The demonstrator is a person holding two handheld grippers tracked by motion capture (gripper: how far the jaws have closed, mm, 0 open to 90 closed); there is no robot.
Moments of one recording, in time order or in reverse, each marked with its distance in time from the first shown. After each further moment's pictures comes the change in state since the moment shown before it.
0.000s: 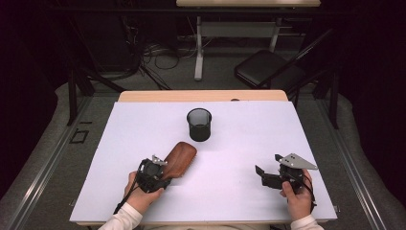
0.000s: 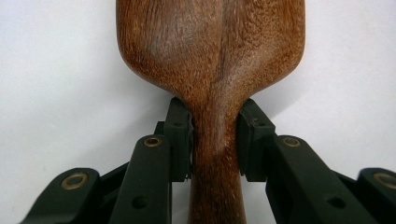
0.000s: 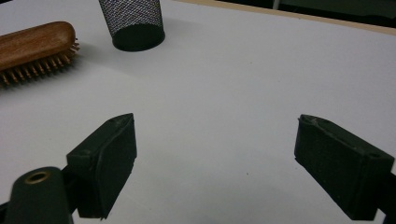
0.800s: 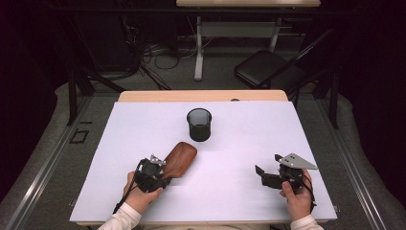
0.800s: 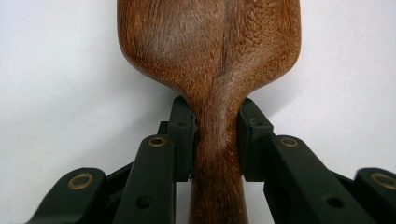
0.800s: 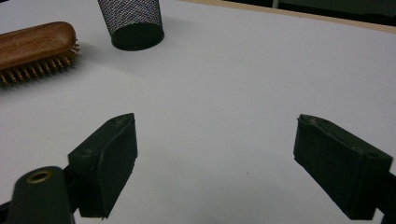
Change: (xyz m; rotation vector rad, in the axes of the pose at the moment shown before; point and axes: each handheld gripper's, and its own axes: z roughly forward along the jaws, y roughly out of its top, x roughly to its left) left arm 0.004 -0.001 -0.003 -0.020 -0.035 -0.020; right arm 0.000 0.000 0.001 -0.001 -0.002 0.005
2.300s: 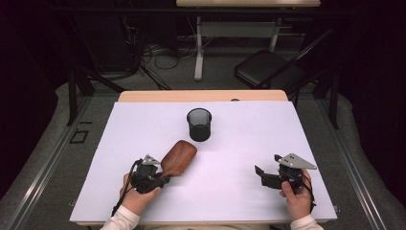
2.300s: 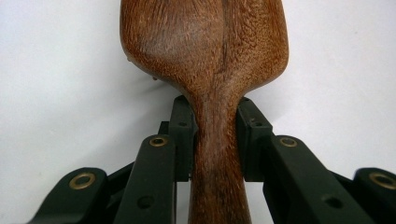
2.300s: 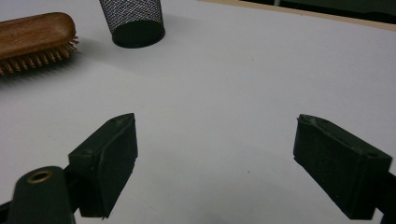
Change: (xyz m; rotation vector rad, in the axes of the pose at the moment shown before) left arm 0.005 -0.008 -0.008 -0.116 -0.061 -0.042; right arm 0.000 0.000 0.001 0.013 0.005 -0.006
